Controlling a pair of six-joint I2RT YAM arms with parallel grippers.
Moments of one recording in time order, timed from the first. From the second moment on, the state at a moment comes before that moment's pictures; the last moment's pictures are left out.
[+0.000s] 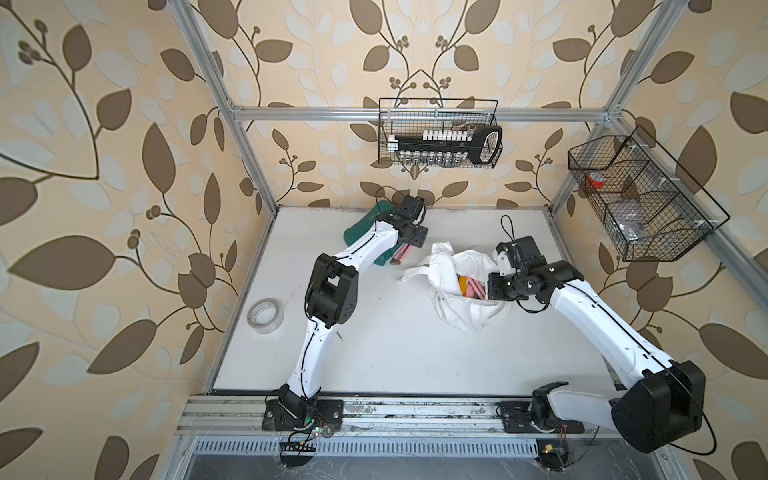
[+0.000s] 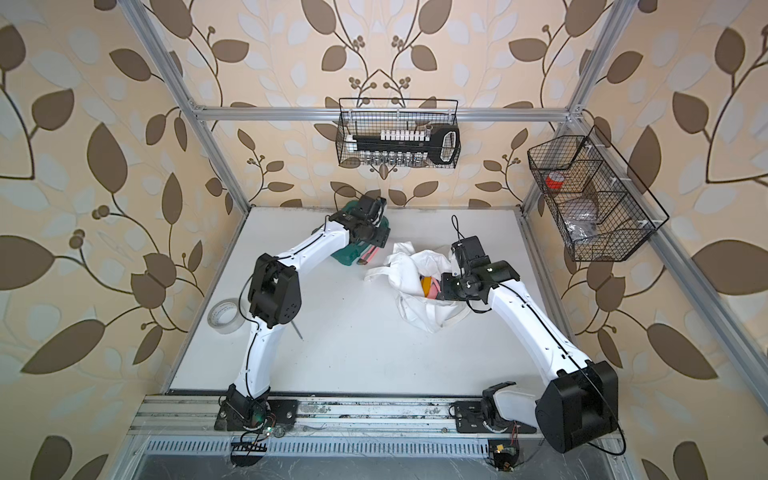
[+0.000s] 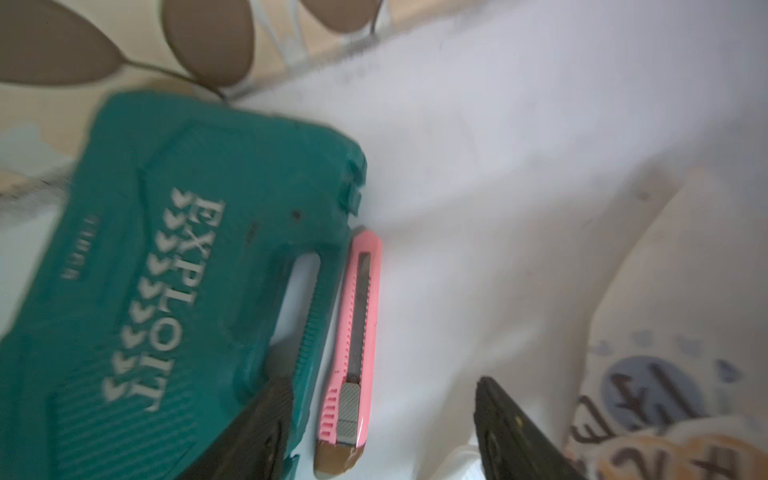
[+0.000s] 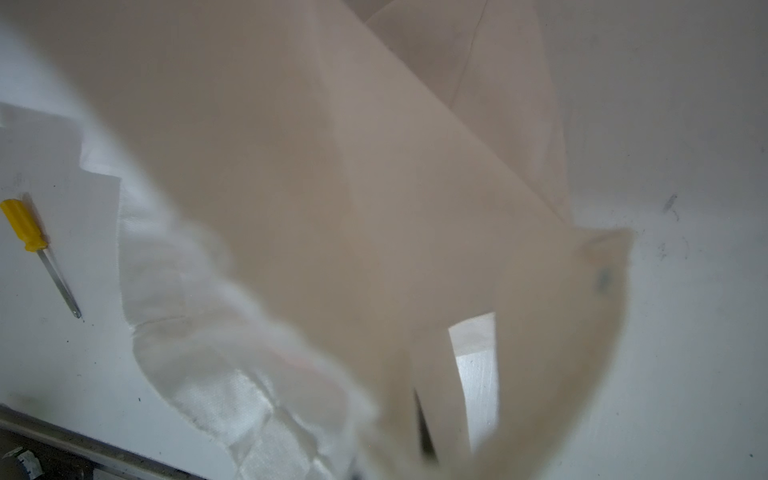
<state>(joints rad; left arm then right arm) -0.52 2.32 2.05 -0.67 -0.10 -0.09 0.28 1.27 1.08 -0.90 -0.06 0.34</state>
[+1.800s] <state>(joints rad) -0.51 2.45 2.08 -0.64 -0.09 -0.12 0.31 1.29 1.06 -0.87 -0.10 0.34</state>
